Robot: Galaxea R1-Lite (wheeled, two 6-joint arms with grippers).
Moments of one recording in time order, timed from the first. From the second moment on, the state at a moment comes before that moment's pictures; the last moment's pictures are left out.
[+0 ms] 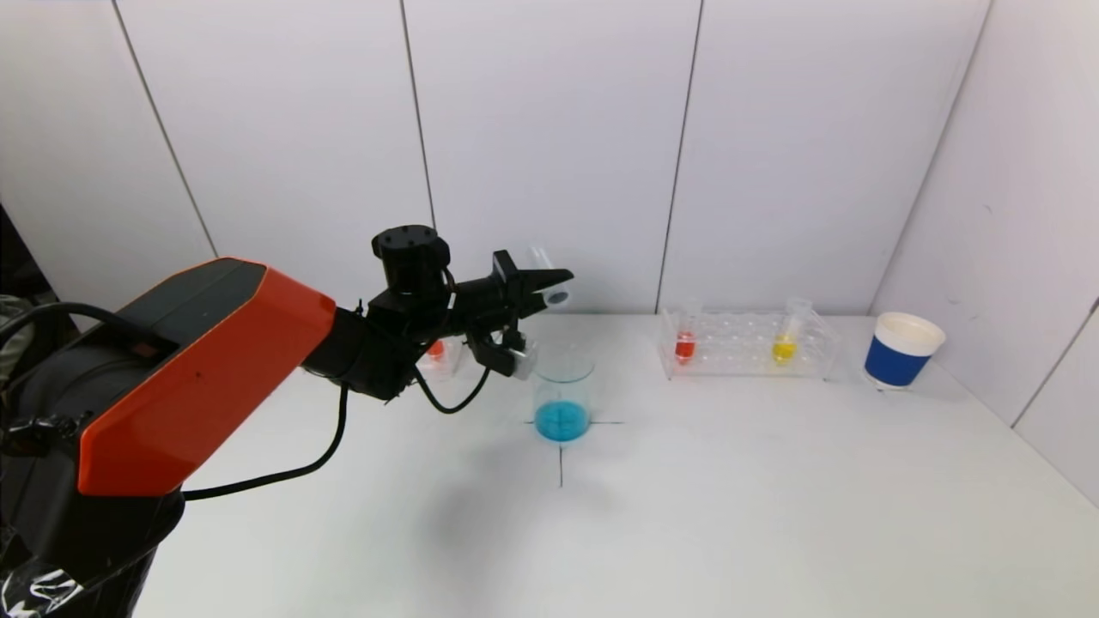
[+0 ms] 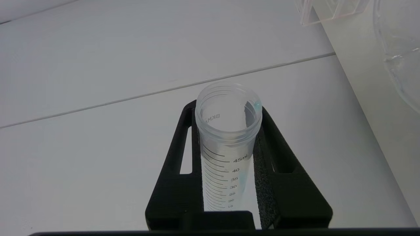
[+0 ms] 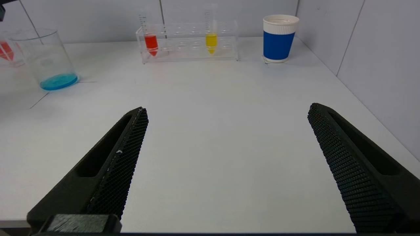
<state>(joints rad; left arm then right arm) -0.37 2.35 -1.46 -0.98 -0.80 1.77 0.00 0.00 0.00 -0.01 -0.02 0.05</state>
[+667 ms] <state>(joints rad) -0.38 2.33 -1.43 -0.98 -0.79 1.68 0.00 0.00 0.00 -0.01 -0.02 0.05</state>
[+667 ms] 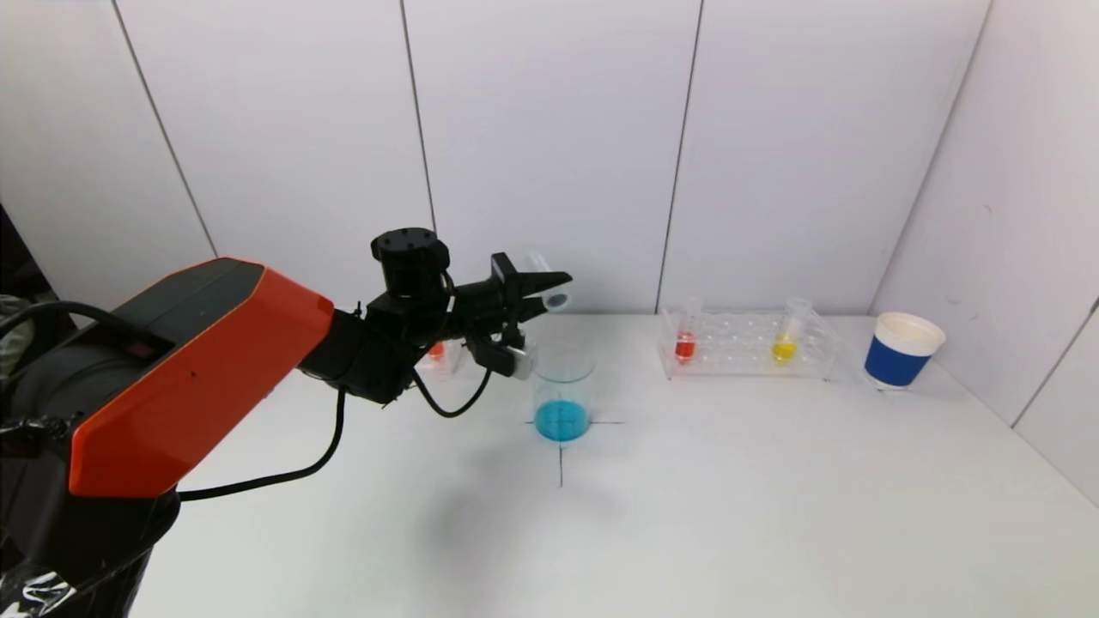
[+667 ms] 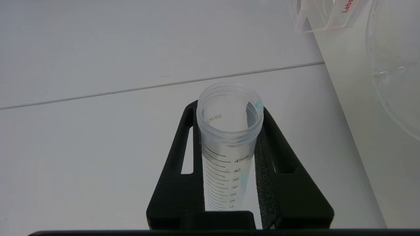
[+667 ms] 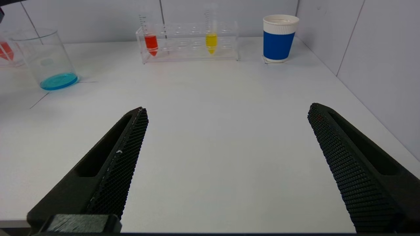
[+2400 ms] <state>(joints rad) -0.26 1.79 -1.36 -0.63 0.26 0.37 0.00 0.00 0.00 -0.01 -0.02 0.05</state>
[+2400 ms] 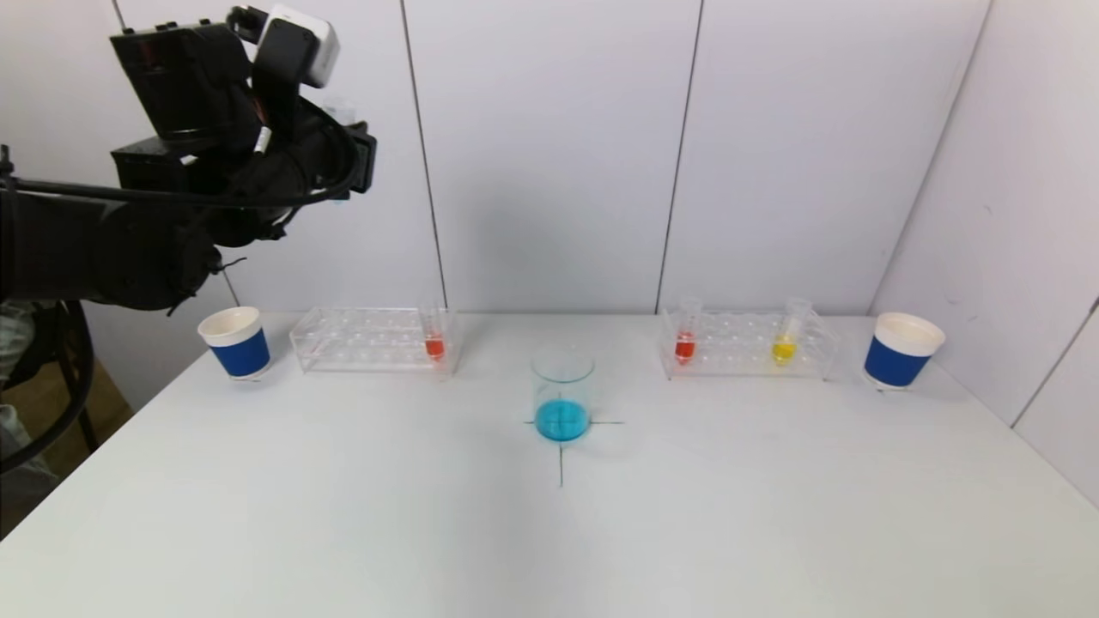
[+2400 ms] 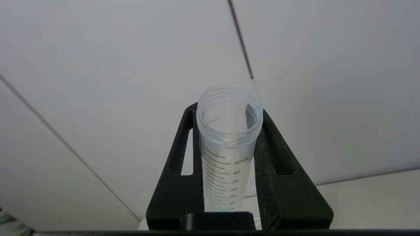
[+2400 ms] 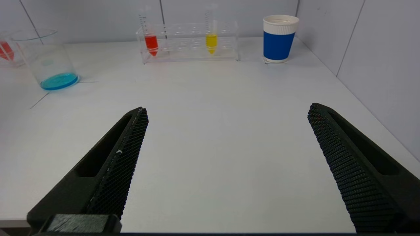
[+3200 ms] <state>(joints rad) 0.16 1.76 -1.38 -0.43 0.37 0.13 0.00 0.00 0.00 -0.01 -0.02 0.05</state>
